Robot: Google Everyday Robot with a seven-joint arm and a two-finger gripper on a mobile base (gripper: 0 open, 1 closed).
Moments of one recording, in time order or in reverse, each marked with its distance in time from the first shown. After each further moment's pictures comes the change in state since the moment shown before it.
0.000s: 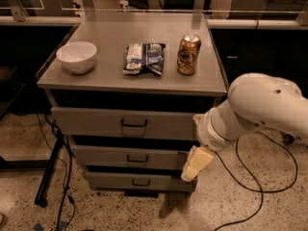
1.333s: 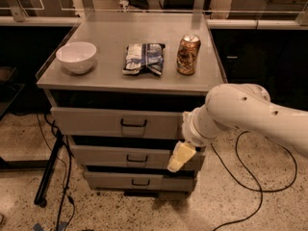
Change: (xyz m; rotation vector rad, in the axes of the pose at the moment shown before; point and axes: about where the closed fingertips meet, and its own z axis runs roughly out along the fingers) arm -0.020 -0.028 0.051 0.073 -0.016 -0.001
